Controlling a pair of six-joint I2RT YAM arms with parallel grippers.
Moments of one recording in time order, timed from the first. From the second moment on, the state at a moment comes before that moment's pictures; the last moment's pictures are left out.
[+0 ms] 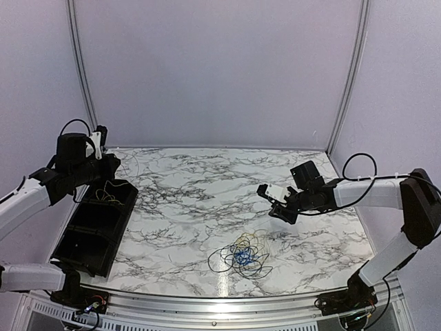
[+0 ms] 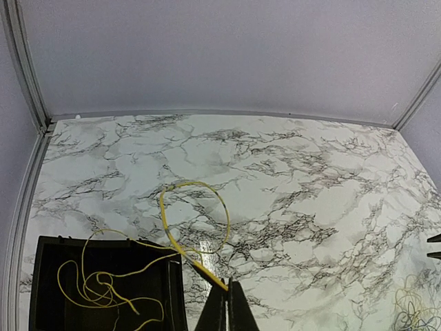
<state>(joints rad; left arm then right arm) -0.30 1.06 0.83 -0.23 0.01 -0.22 0.51 1.51 0.81 -0.19 -0.19 -0.63</state>
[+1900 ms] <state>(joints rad) -0.19 1.48 0.87 -0.40 -0.23 -0.24 0.51 1.44 0.81 -0.20 -0.23 -0.66</state>
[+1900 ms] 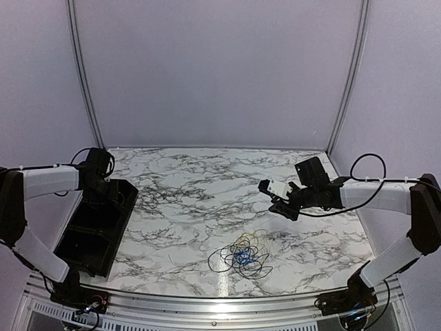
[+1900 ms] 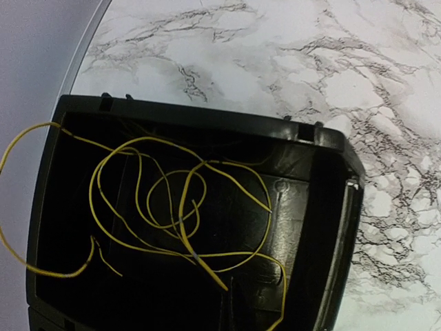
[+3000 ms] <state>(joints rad) -0.17 1.29 0.92 -0.49 -0.20 -0.23 0.51 1.44 0.81 -0.21 -0.23 -0.67</state>
